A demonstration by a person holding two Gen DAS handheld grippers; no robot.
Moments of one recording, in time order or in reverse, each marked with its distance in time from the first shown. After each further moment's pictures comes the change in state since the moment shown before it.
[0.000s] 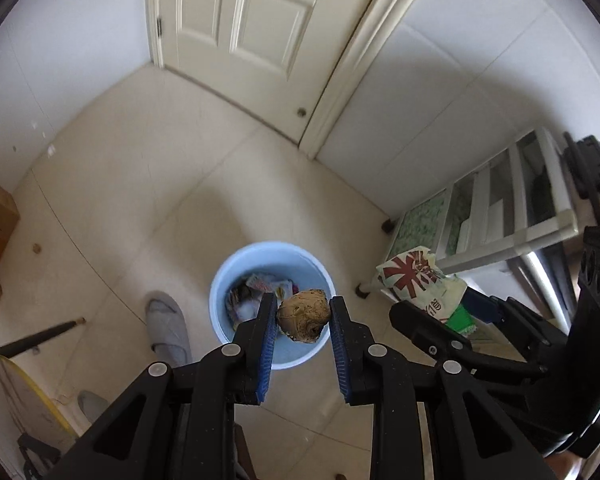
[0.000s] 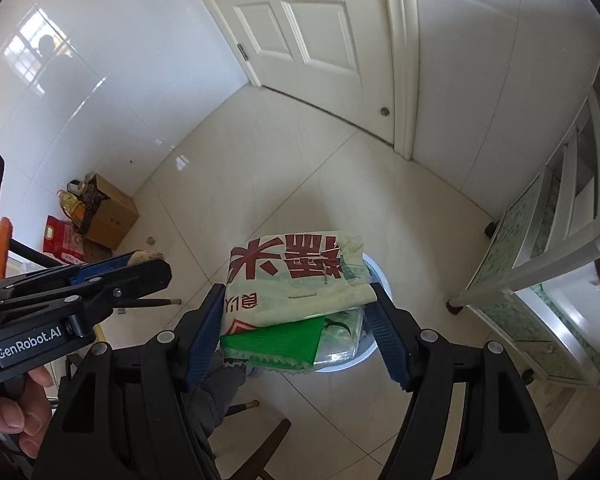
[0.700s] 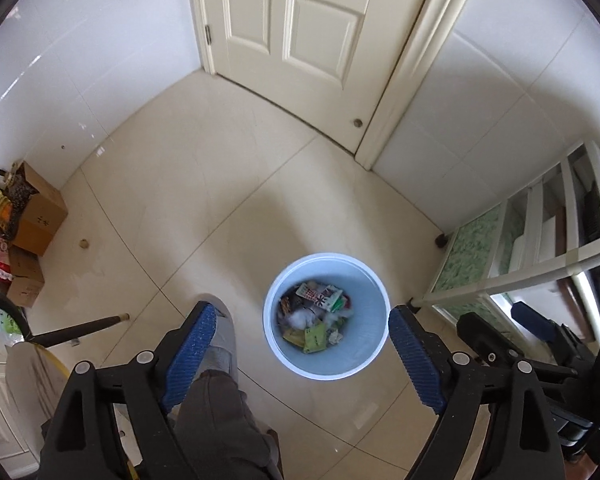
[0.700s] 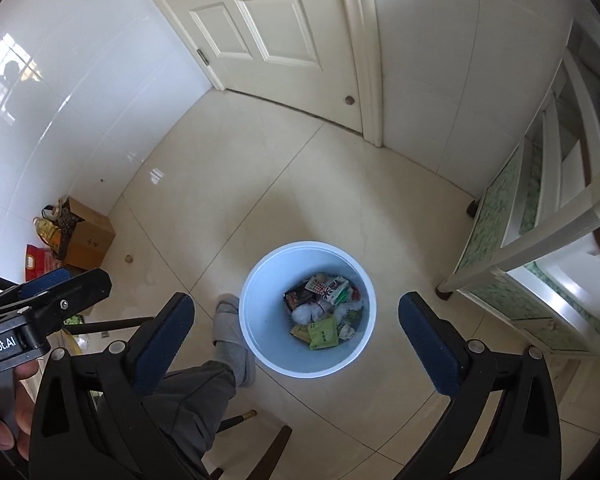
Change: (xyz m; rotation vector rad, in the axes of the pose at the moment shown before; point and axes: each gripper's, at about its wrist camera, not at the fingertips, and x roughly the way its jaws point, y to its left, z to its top) left arm 0.006 -0.028 0.031 -0.028 -0.062 0.188; right arm 0.003 -0.018 -0.003 0.103 -0.030 -0.062
